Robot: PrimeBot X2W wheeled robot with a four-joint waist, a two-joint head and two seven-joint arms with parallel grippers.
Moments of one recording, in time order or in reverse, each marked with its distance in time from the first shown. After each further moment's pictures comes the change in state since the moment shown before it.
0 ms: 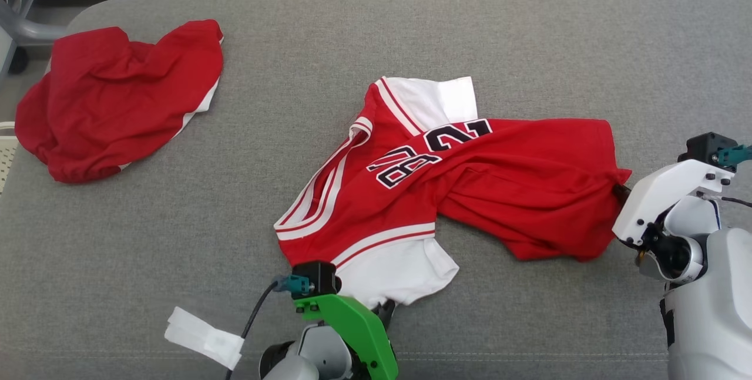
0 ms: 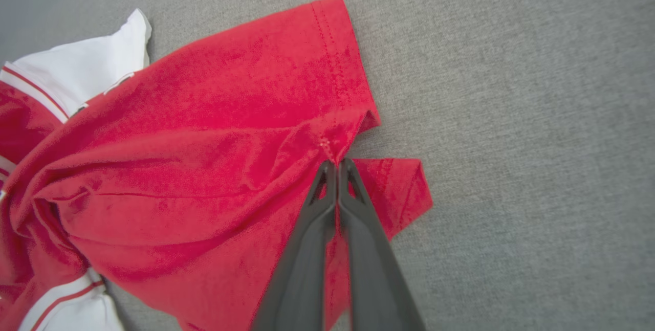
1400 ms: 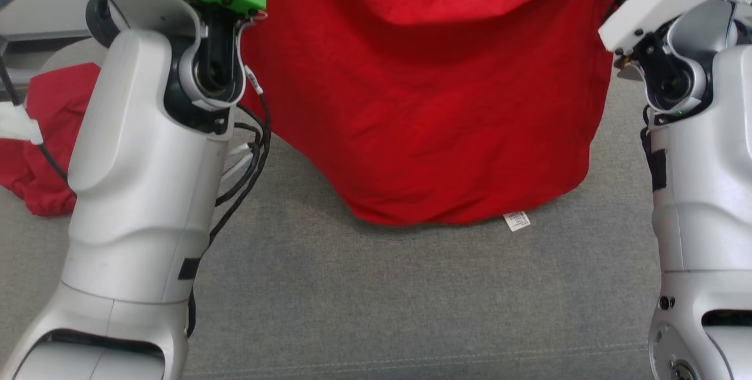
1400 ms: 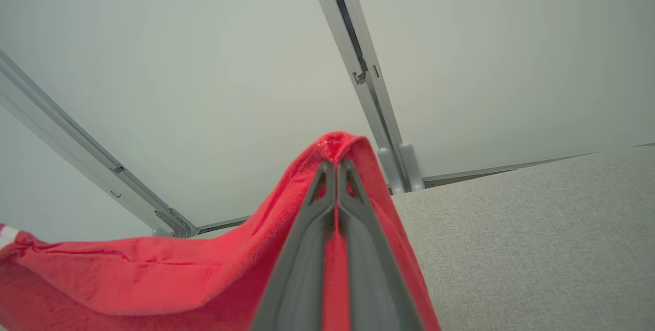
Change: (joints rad) left arm -0.732 0.008 0.382 0.040 -0.002 -0.040 -0.379; right arm -0.433 0.000 0.132 0.023 0.148 0.000 -0.224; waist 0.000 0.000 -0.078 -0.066
